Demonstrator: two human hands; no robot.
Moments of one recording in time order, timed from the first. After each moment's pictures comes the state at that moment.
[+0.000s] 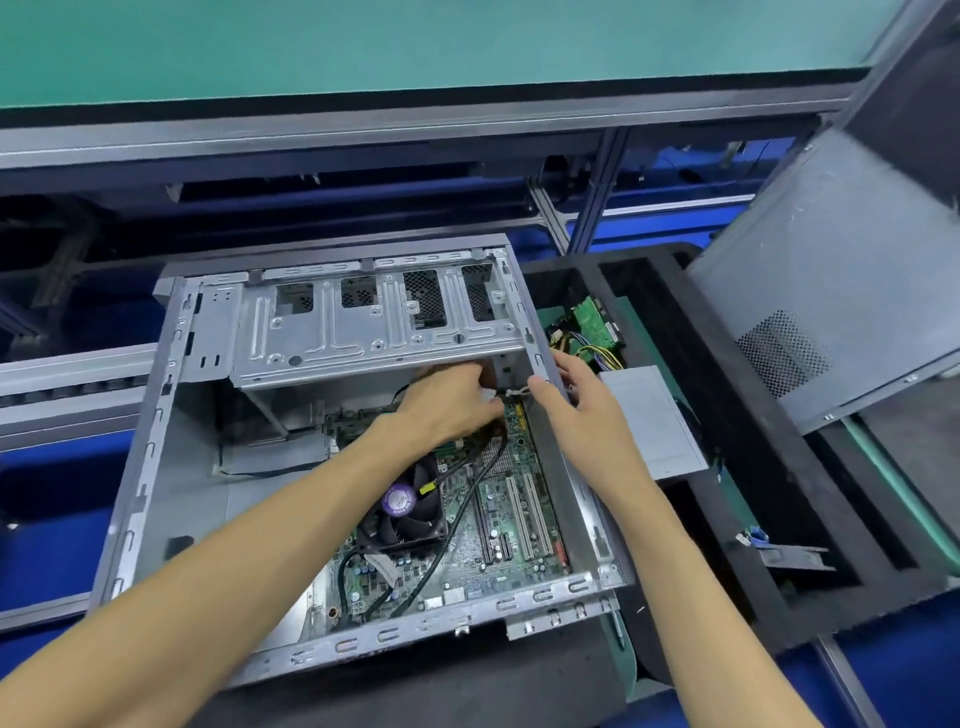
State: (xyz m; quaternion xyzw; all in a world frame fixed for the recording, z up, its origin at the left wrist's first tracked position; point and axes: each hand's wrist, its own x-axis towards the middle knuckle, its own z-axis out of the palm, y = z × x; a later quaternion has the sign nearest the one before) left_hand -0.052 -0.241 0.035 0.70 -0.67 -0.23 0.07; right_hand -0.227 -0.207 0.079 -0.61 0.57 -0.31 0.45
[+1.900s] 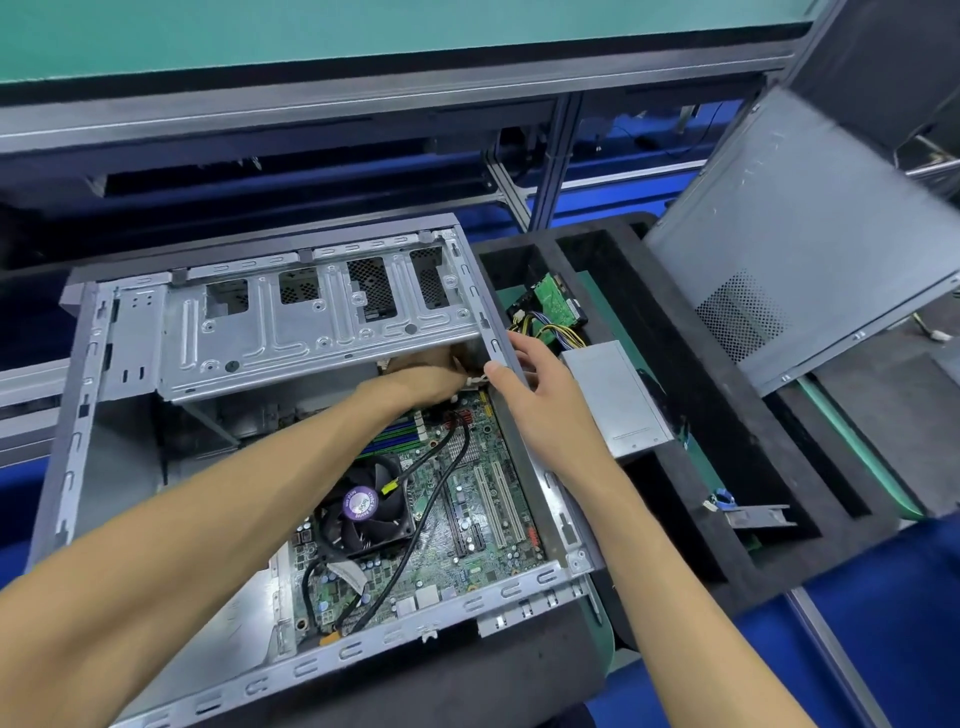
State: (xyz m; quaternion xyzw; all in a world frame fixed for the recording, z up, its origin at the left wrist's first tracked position) left_hand -0.063 -0.272 0.031 0.66 -0.67 -0.34 0.01; right_hand -0.227 -0.211 0.075 -0.59 0.57 -0.33 0.47
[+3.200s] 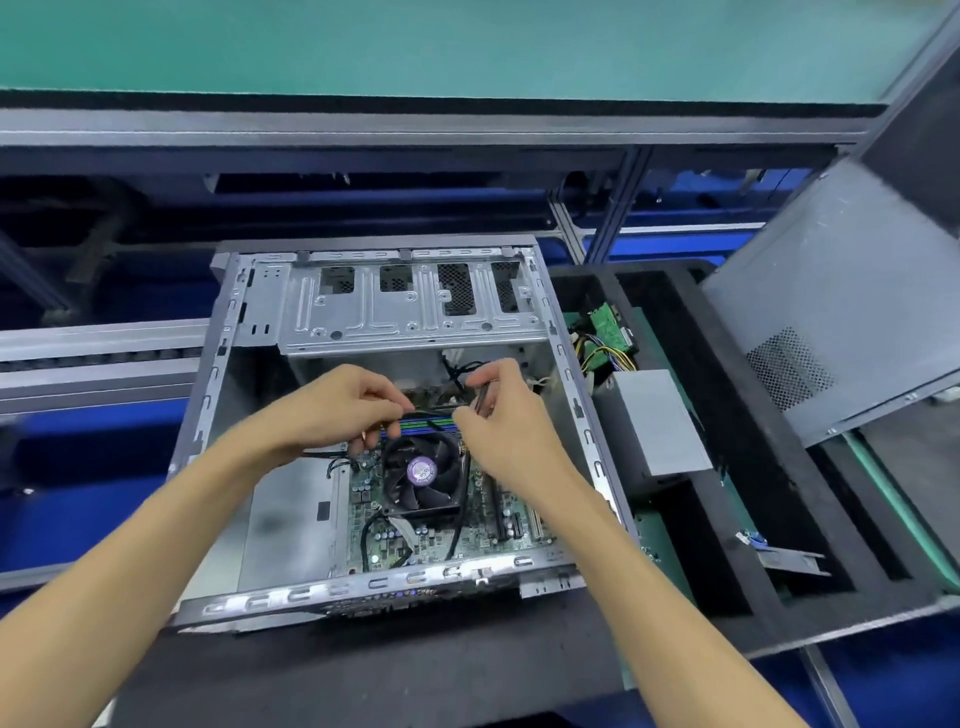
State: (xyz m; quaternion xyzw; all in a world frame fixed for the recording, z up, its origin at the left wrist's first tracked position) left_hand 0.046 -0.138 0.101 0.67 -0.51 -0.50 0.21; right_hand -0.158 -0.161 0.099 -0.69 0.54 -0.21 0.43
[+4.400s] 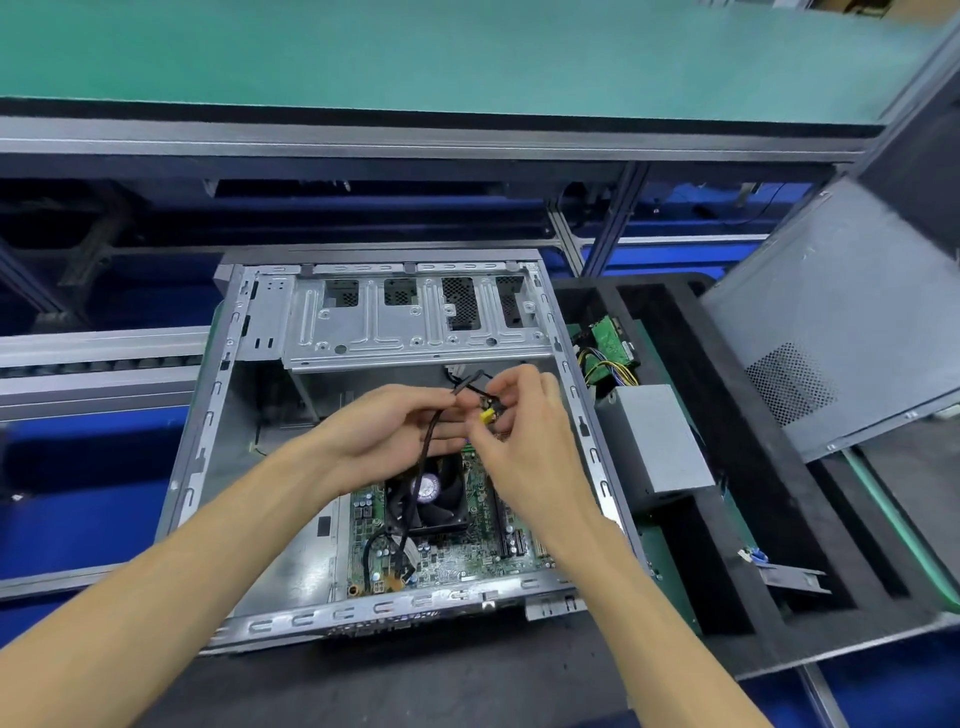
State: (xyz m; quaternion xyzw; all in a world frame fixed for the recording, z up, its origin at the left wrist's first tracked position) left_hand 0.007 -0.153 0.091 0.44 -0.23 -0.76 0.42; right_hand -0.162 -0.156 0.102 -0.73 0.52 -0.31 0.32
